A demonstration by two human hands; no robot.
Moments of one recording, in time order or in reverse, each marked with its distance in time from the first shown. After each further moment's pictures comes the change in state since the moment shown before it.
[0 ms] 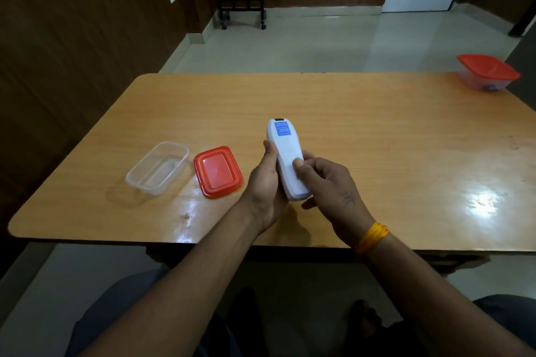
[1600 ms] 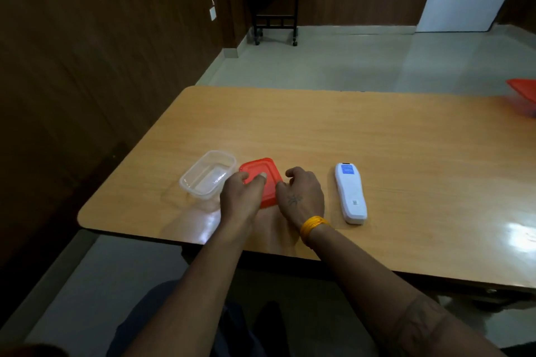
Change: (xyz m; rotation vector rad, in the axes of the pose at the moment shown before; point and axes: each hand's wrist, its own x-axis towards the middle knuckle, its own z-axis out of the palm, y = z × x) left_hand -0.033 0.056 -0.097 0.697 0.636 0.238; right_hand 0.035 -0.012 0.136 -0.481 0.125 -0.010
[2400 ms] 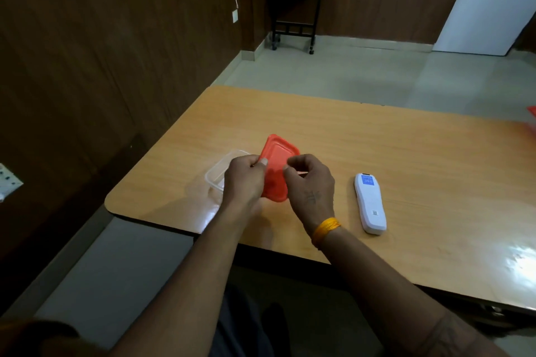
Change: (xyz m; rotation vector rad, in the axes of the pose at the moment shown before) left_hand 0.022 0.017 -0.042 -0.050 -0.022 0.107; right_hand -0.017 -0.044 0.004 0.374 0.080 -0.148
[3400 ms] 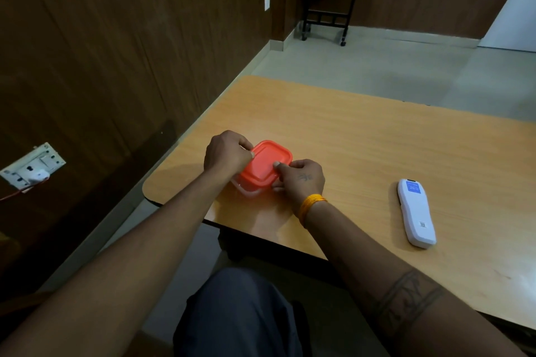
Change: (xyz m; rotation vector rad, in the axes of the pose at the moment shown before) left_hand 0.083 -0.018 -0.094 0.693 0.131 0.115; right_hand 0.018 -0.006 0.099 0.129 -0.129 0.452
